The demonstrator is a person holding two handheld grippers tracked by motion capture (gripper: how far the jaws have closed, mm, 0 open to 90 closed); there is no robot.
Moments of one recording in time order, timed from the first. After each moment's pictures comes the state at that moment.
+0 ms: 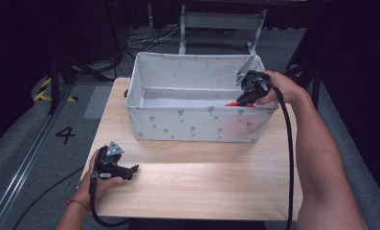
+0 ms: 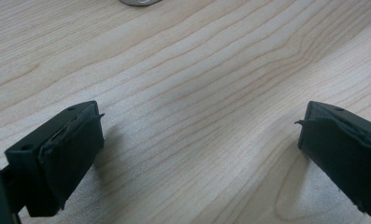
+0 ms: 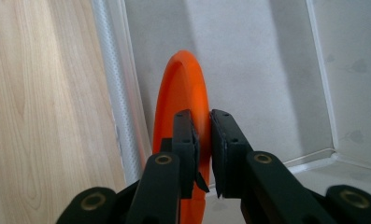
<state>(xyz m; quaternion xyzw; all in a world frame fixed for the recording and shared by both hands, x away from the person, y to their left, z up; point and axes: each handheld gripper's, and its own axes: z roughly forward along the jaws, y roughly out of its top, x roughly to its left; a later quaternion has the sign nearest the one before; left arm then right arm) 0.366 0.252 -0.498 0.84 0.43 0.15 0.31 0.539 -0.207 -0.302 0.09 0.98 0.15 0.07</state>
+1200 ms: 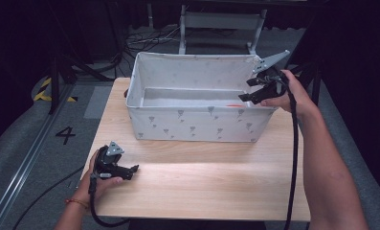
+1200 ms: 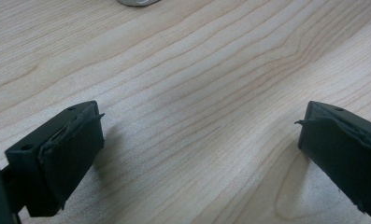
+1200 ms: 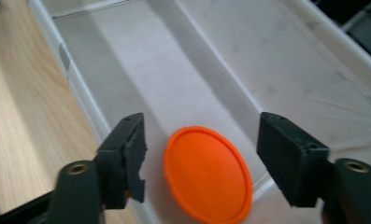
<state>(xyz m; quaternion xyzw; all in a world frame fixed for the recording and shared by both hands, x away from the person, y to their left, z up) 0.366 0.253 -0.498 0.84 0.43 0.15 0.31 0.502 -0.239 -0.275 0.23 0.90 0.32 0.19</state>
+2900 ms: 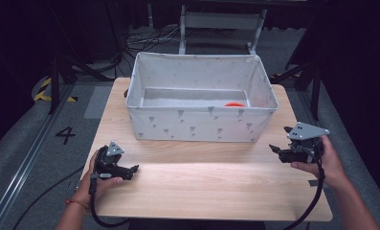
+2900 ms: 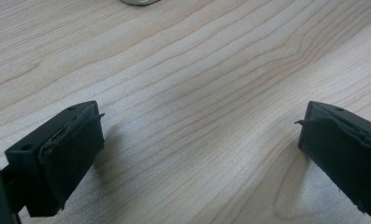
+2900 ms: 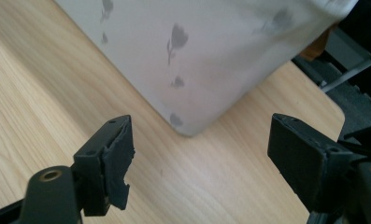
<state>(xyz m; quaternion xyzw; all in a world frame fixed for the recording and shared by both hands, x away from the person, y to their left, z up) 0.365 0.252 -0.498 0.84 0.43 0.15 0.31 0.360 -0.320 -0.374 0.30 0.86 0.29 0.30</state>
